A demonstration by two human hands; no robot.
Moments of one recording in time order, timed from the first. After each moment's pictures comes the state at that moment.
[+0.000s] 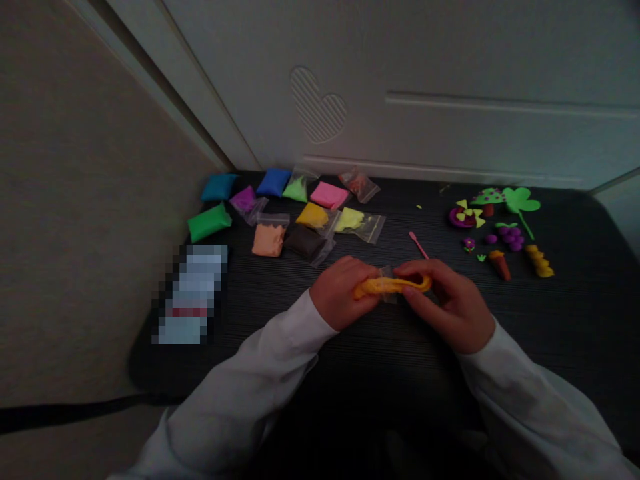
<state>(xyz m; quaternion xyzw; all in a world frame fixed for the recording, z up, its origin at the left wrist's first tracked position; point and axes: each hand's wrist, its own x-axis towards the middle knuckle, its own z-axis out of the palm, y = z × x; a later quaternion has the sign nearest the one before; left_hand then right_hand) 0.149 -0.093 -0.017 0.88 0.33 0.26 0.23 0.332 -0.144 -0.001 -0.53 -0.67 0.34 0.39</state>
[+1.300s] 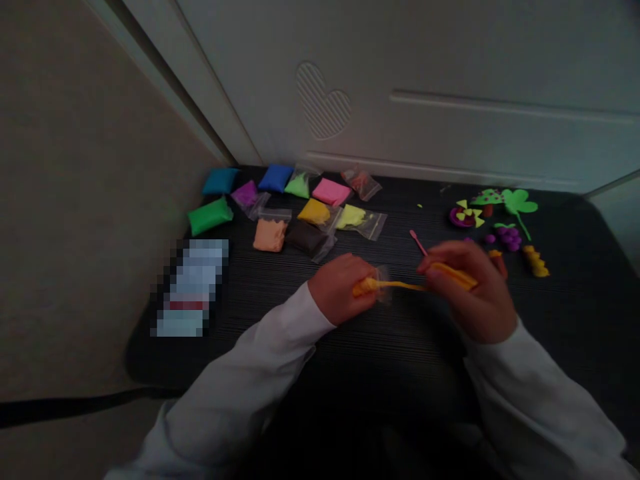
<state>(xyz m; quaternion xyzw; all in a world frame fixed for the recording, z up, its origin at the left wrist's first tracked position) 0.145 -0.090 -0.013 0.90 0.31 0.21 0.22 0.341 -0.143 0.012 -0.54 -0.57 0.40 0.48</state>
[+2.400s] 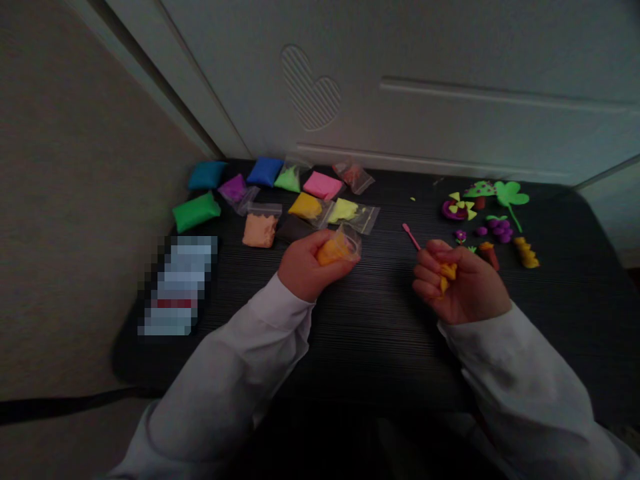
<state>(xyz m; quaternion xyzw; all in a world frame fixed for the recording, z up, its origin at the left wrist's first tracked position) 0.133 -0.079 -0.003 0.71 0.48 0.32 0.42 0.340 -0.132 0.014 -0.45 -0.24 0.69 0.51</state>
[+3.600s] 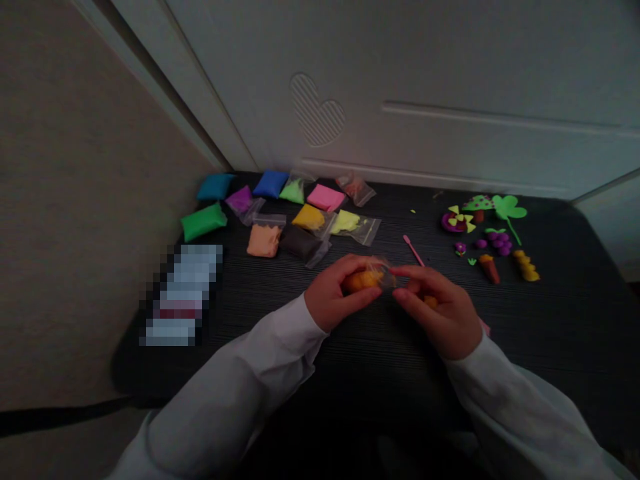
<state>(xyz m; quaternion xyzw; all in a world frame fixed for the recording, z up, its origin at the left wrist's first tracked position) 0.148 -0.093 -0.022 0.68 0.30 0.34 0.58 0.322 -0.151 -0.001 -0.56 -0.58 0.41 0.42</state>
